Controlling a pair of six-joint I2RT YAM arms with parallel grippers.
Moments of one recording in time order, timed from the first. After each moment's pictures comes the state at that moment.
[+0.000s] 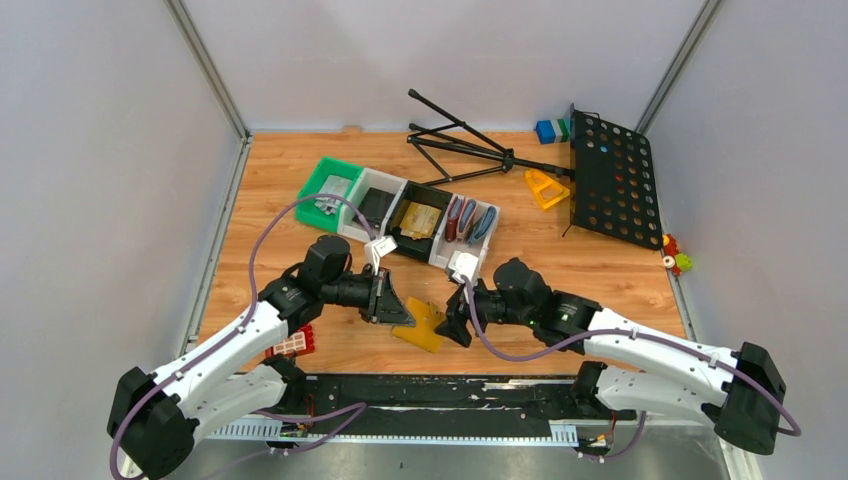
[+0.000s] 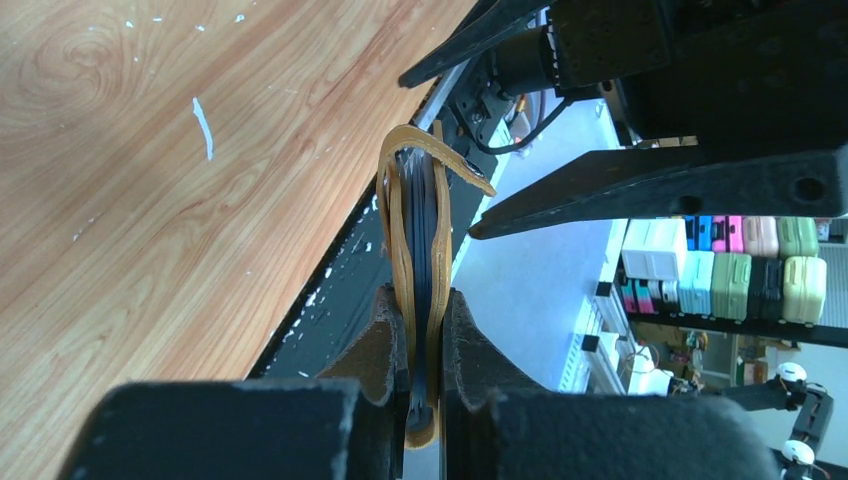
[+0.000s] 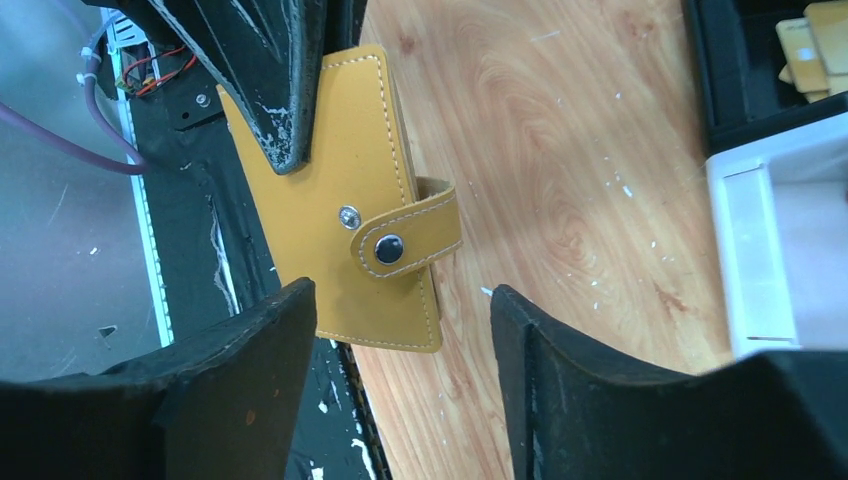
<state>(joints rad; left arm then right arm) -0.63 0.92 0.59 -0.28 0.78 -0.58 1.03 0.95 0.64 -0.13 -0.25 0.06</state>
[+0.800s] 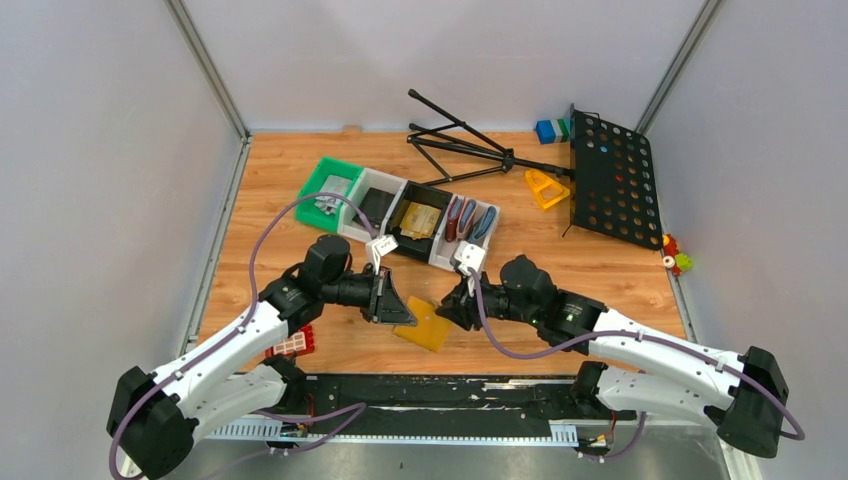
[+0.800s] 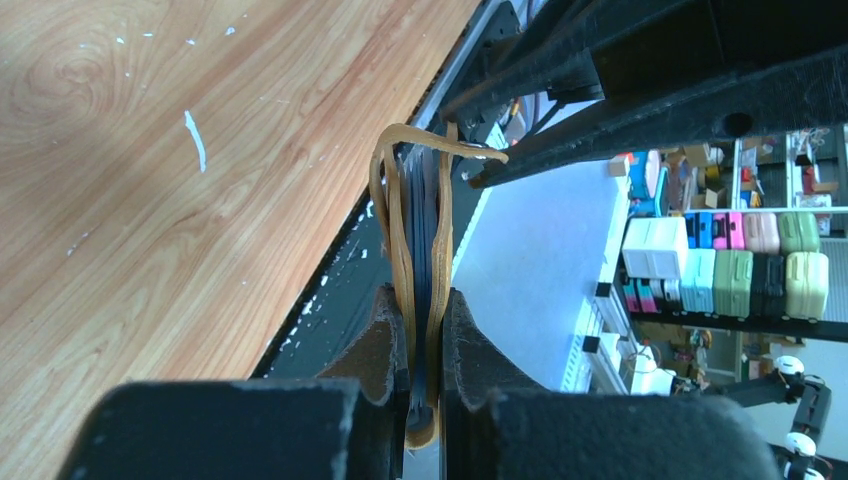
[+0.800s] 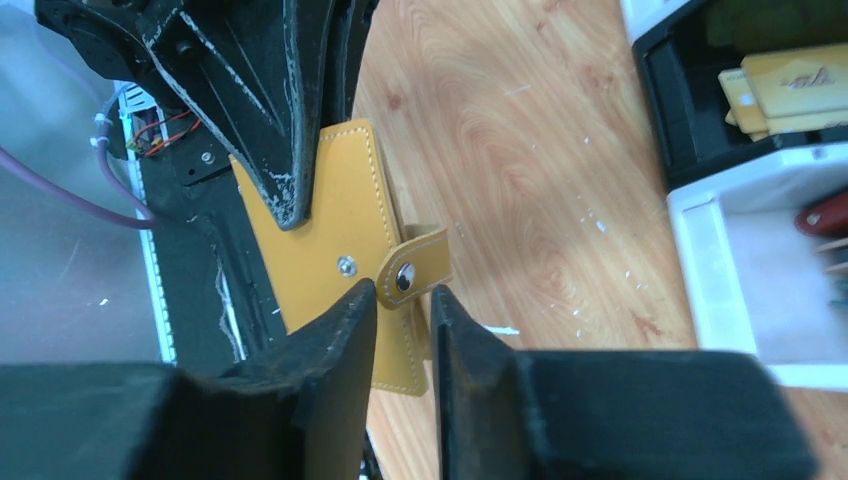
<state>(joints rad) -0.64 0.92 0.59 -0.25 0.78 -0.58 1.03 0.94 0.65 -0.09 -0.20 0.10</state>
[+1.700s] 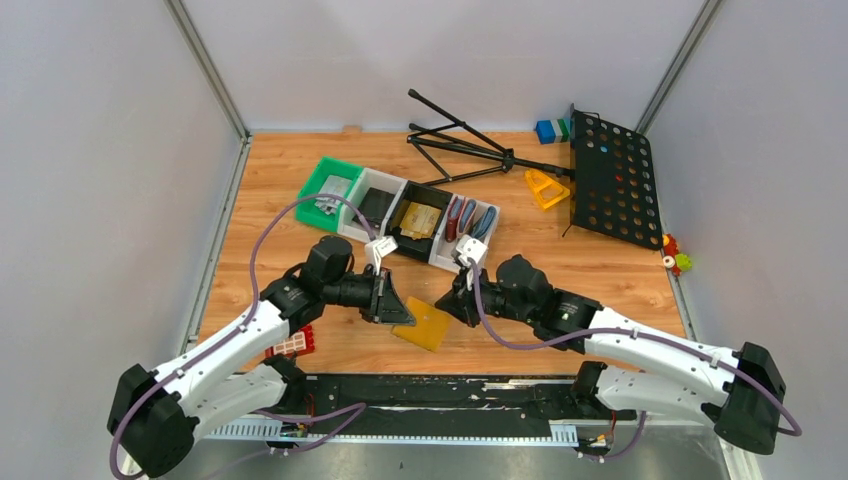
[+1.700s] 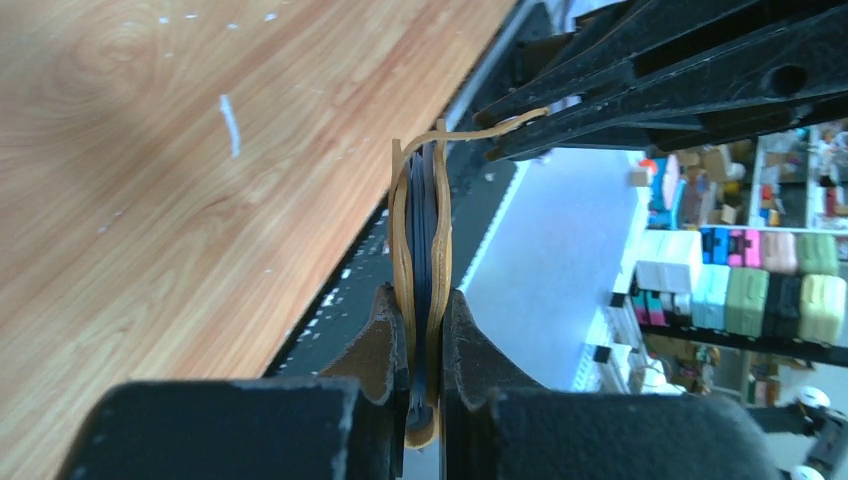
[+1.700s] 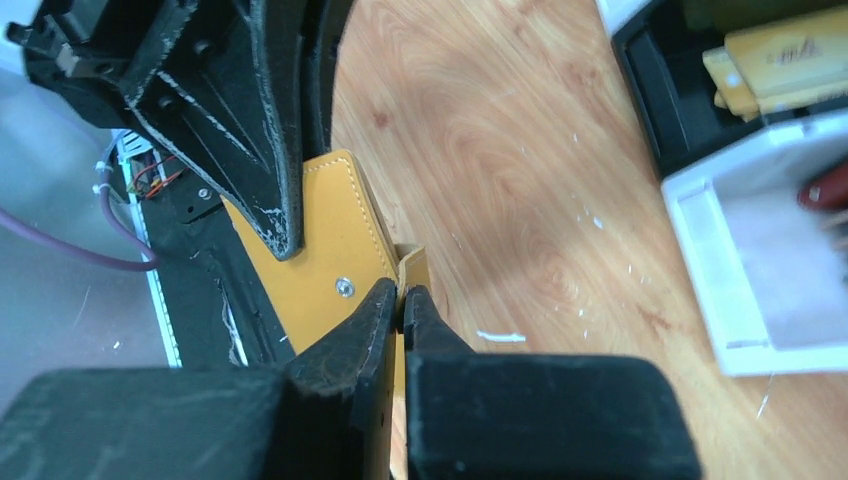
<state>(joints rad) -0.65 0.92 0.59 -0.27 0.75 -0.59 1.03 0.96 0.65 -0.04 -0.15 0.18</state>
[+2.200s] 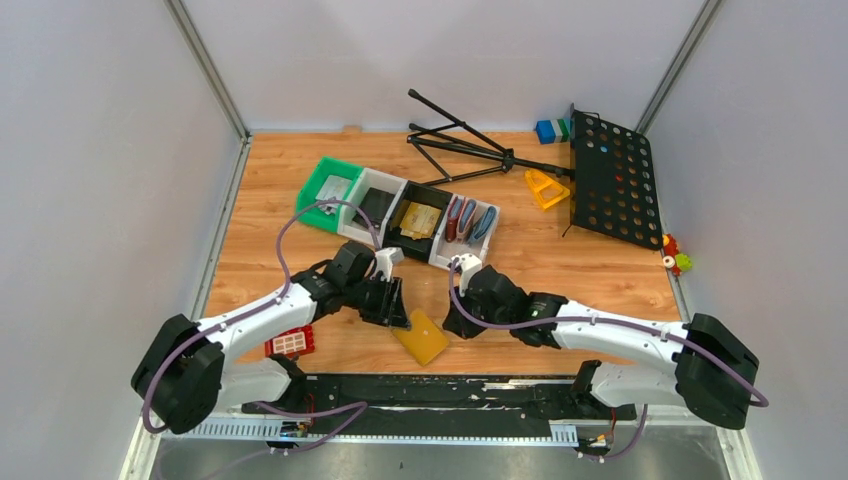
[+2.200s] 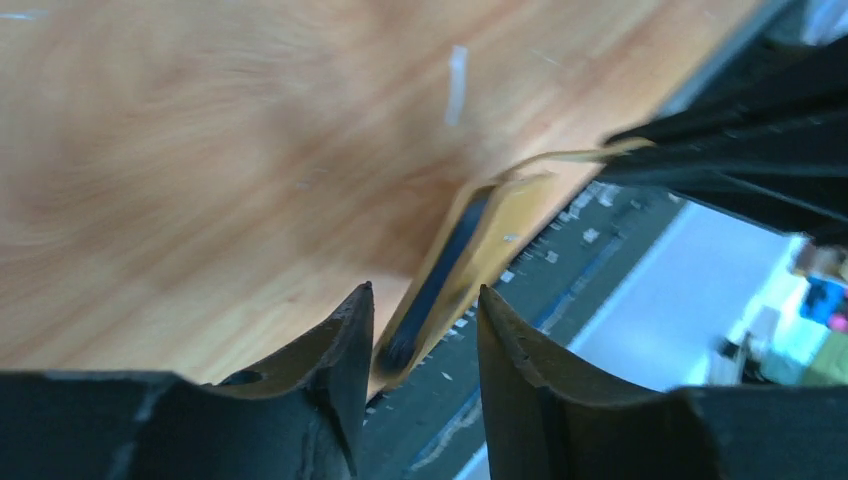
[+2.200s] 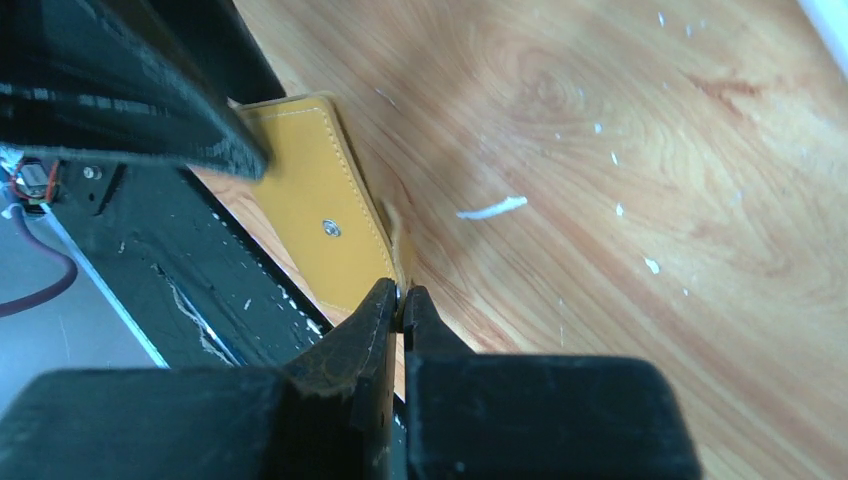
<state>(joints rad) -0.66 1.17 0.58 -0.31 0.55 -0.48 1.03 1.18 0.60 -0.11 -0.06 0.51</state>
